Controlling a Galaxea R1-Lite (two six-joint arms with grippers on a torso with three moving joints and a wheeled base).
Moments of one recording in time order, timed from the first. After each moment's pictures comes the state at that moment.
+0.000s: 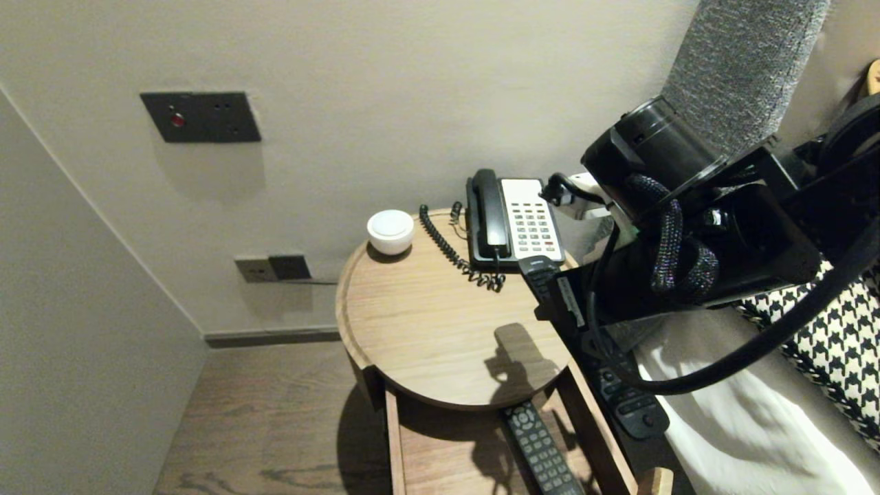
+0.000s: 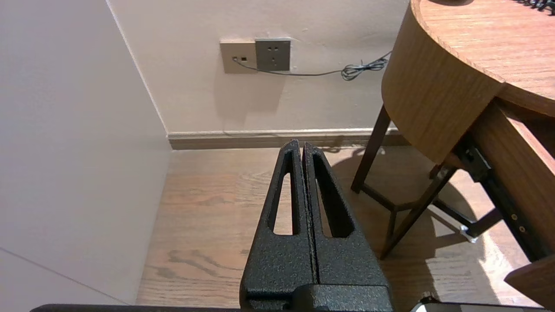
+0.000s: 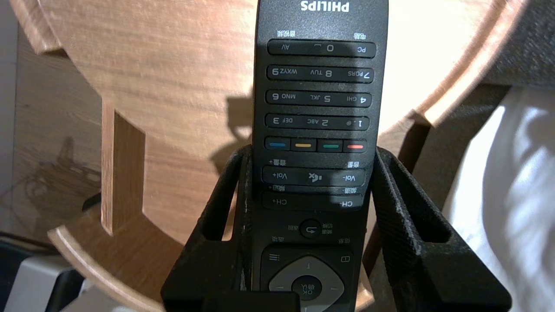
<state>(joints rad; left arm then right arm) 0.00 0.00 0.00 -0.02 0.01 0.00 0.71 1.70 -1.59 0.72 -0.23 0.29</state>
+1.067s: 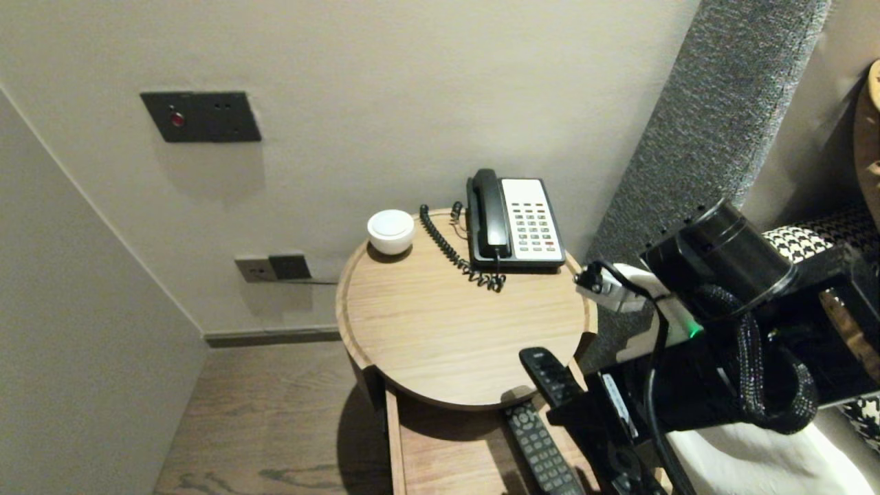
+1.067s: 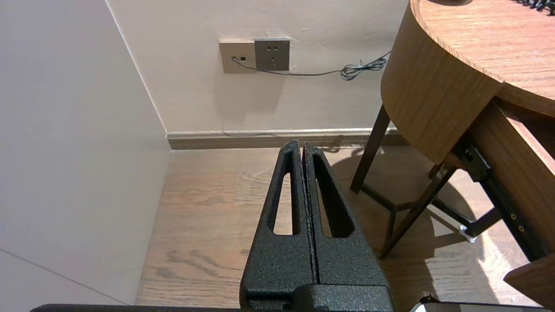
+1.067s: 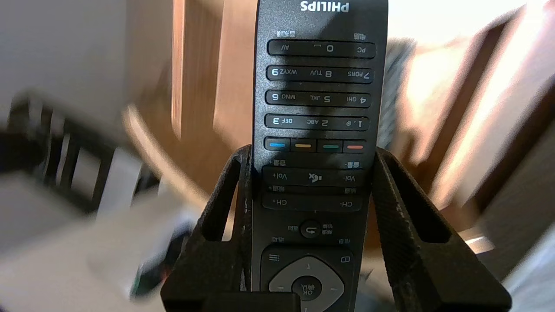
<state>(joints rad) 0.00 0.00 0.00 -0.02 0.01 0.00 0.70 1.53 -1.14 0.52 0.15 0.36</state>
